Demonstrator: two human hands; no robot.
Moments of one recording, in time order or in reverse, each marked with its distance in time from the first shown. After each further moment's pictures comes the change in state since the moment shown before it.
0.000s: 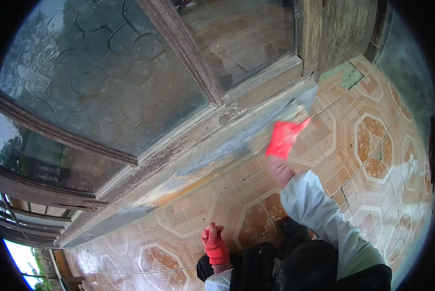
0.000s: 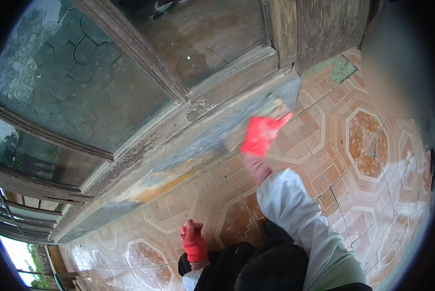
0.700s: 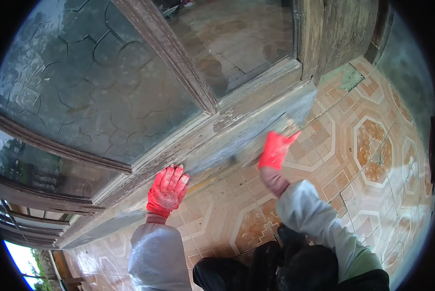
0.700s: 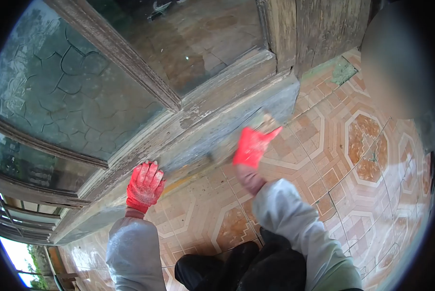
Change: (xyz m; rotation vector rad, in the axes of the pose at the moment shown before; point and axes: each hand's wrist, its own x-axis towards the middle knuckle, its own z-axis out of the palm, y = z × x) left_hand 0.193 0.160 0.071 1.697 -0.737 1.694; right_hand 0.008 0.032 -0.005 -0.145 -0.100 0.059
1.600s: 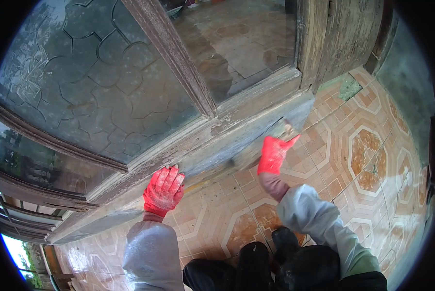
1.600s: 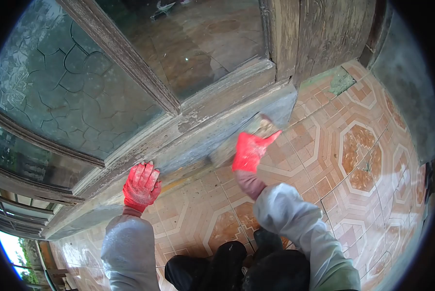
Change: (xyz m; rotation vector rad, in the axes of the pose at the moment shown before) left_hand 0.006 0.005 0.001 -0.123 0.091 -0.083; right_hand -0.010 -0.051 0.012 0.150 0.198 0.184
